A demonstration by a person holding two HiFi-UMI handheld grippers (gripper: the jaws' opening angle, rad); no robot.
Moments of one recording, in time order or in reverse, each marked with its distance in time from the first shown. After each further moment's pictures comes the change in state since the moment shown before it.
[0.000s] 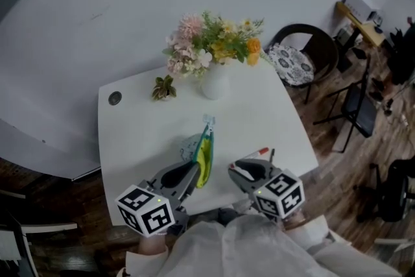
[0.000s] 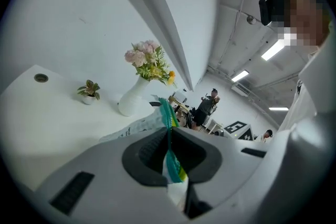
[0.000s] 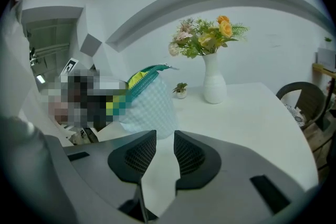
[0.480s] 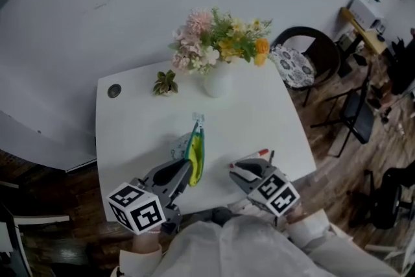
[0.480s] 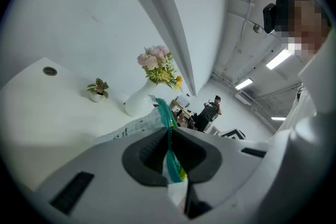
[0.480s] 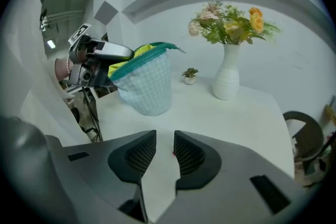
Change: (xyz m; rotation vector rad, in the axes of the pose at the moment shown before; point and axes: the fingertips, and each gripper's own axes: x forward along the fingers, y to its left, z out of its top) left arm -0.013 0.016 0.004 -0.086 -0.048 0.018; right arm 0.014 -0.005 -0.028 -0.269 0.197 0.013
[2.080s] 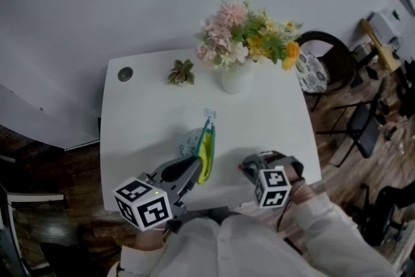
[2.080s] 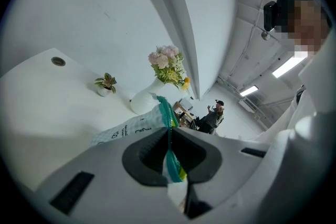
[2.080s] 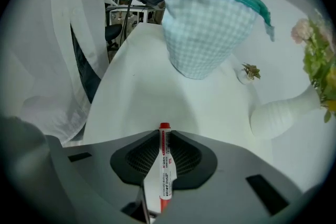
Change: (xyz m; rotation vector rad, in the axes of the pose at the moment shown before) left arm 0.003 0.019 -0.008 -0.077 -0.018 0.018; right arm 0.047 -0.029 -0.072 -0.849 0.465 0.123
